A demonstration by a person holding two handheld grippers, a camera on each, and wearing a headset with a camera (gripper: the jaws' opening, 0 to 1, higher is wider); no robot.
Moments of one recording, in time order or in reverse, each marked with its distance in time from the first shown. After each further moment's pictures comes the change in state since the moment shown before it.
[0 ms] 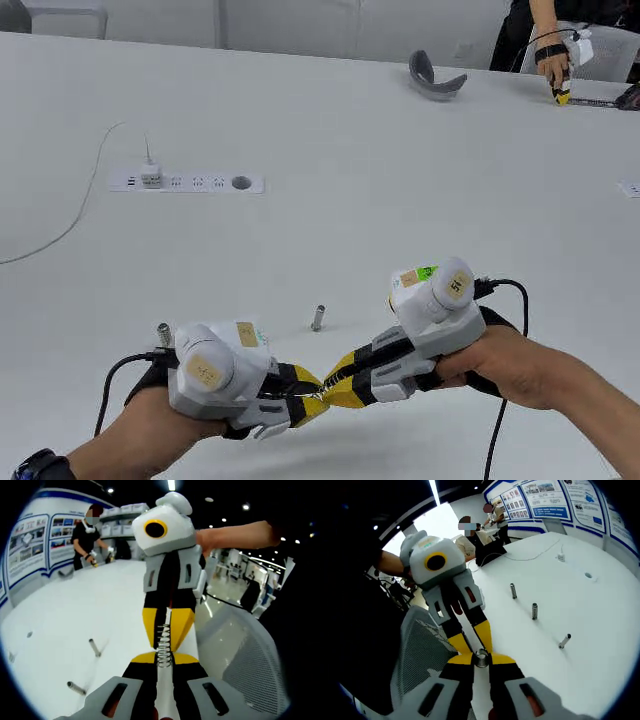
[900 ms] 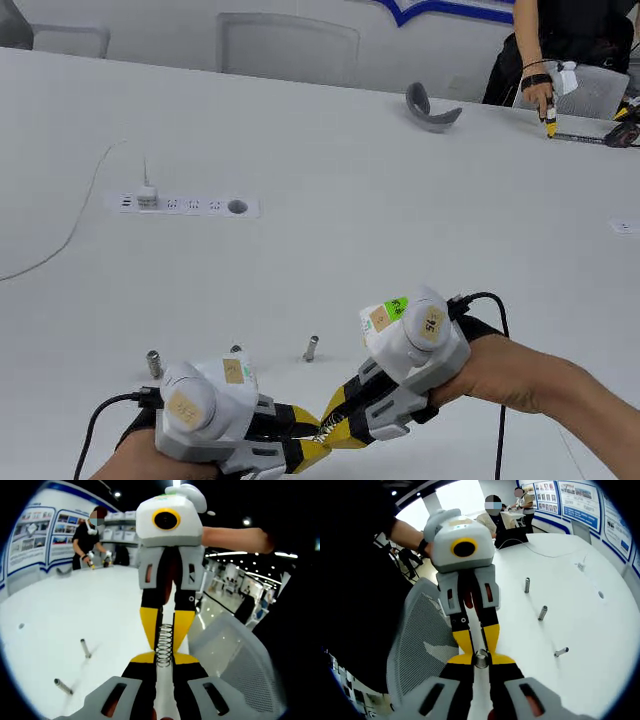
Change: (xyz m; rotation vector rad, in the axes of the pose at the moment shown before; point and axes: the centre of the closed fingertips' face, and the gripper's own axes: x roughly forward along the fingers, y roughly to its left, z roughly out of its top) left arm 0.004 -0.008 0.005 -0.080 -0.090 -0.051; right arm -0.001 0.007 -0.004 -0.191 0.174 0.035
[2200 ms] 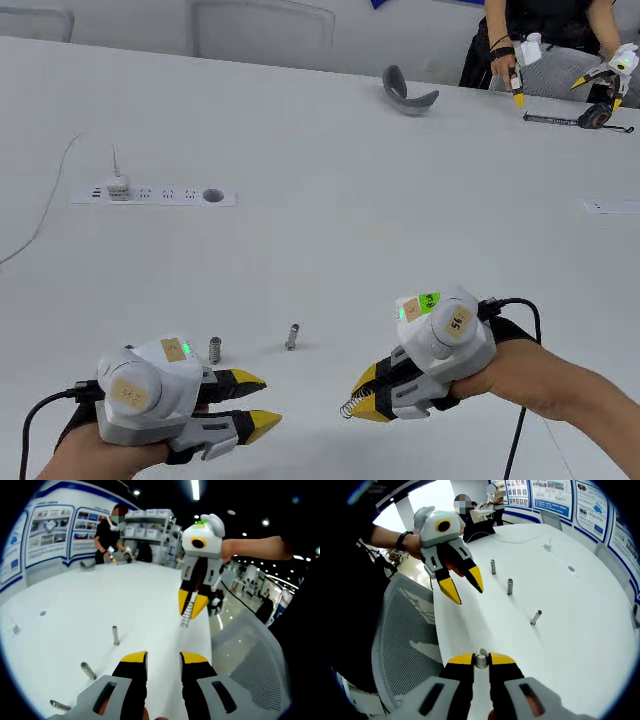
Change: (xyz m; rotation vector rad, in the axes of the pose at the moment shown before) left arm -0.031 0.047 -0.015 -0.057 0.018 0.195; right arm -0.029 -0.036 -0.058 0.148 0.014 -0.204
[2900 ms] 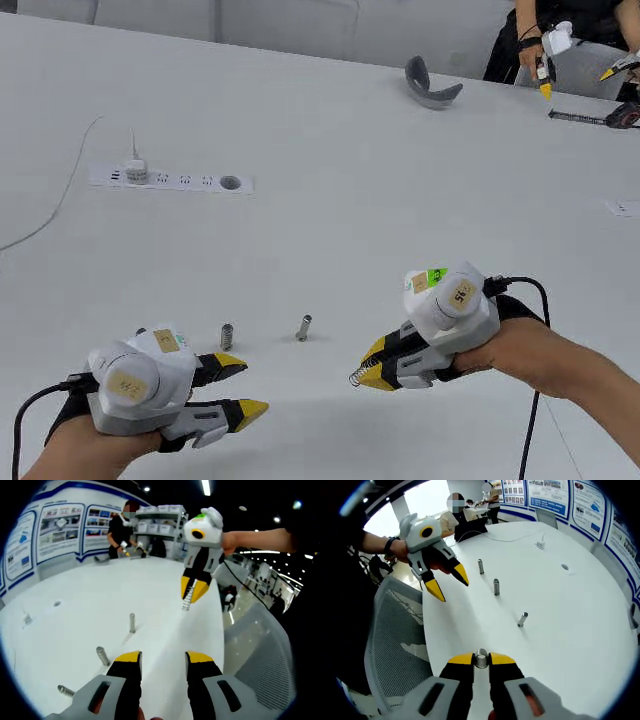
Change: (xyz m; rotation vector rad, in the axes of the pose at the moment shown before) left arm -0.014 0.022 -0.022 -0.022 0.035 0.117; right arm 0.006 -0.033 0.007 0.008 0.017 -0.032
